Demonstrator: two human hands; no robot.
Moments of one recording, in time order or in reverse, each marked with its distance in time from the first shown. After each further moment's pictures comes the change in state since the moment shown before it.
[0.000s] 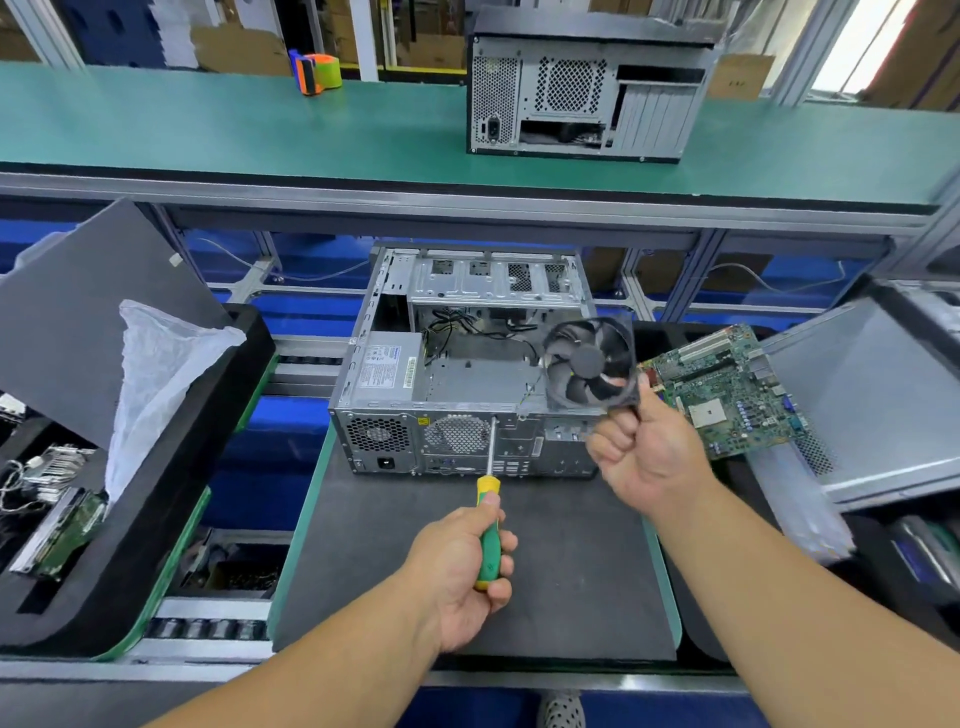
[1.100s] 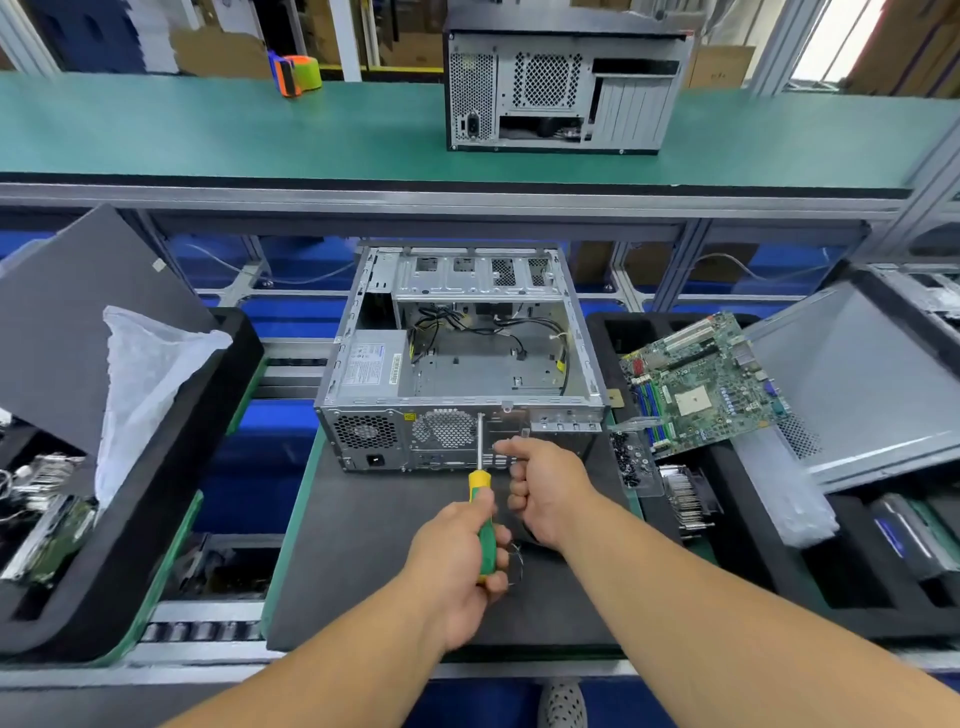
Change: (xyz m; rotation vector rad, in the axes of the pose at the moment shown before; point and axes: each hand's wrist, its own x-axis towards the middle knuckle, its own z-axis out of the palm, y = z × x) left_hand 0.005 -0.015 0.008 0.031 0.066 0.090; right_hand 0.001 0.093 0.007 -0.439 0.253 0.244
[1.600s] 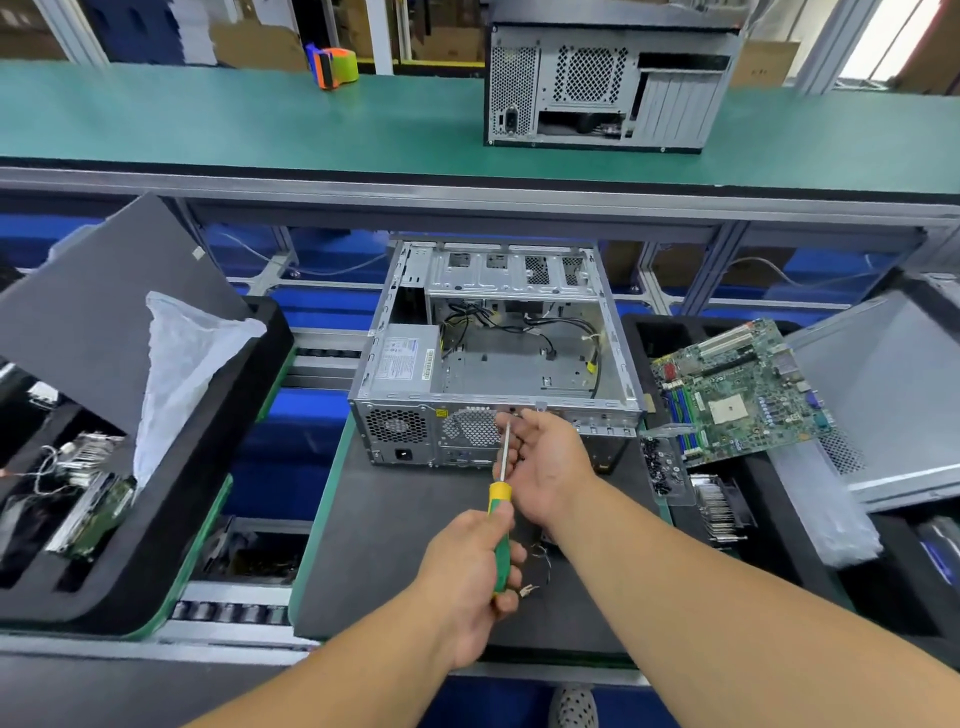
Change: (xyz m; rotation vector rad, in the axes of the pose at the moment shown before) left_hand -0.012 0.002 -0.020 0.071 -0.027 0.032; right_hand 0.009 -0.007 0.045 0.310 -0.180 0.089
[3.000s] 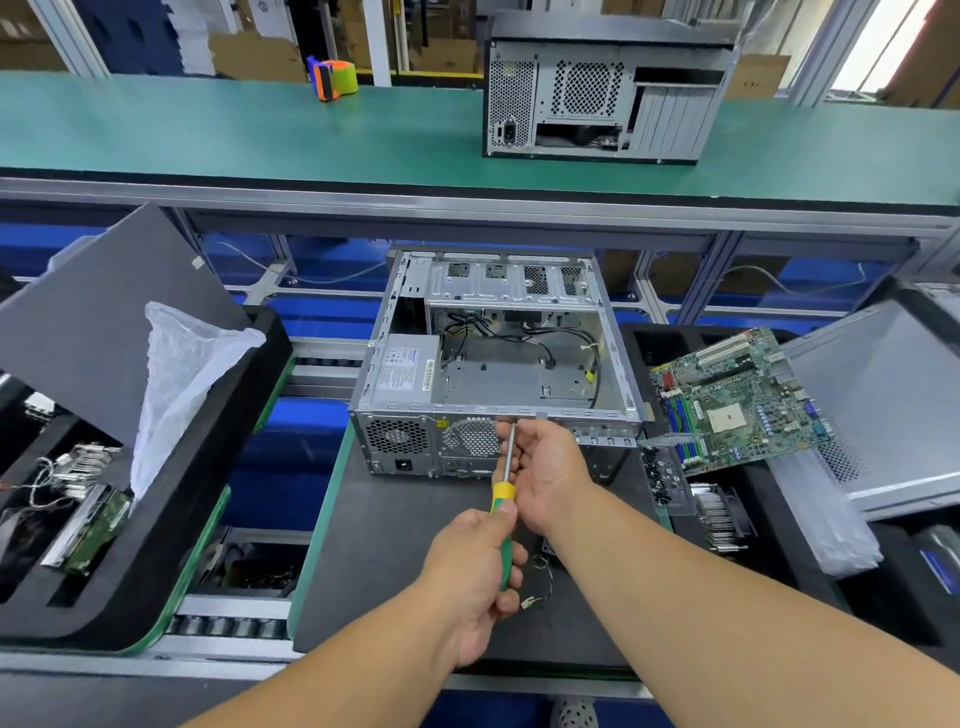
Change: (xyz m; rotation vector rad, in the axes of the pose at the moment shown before) left_hand 0.006 0.009 0.003 0.029 0.019 0.008; right_hand -0.003 -0.001 0.007 -0.012 0.039 -0.027
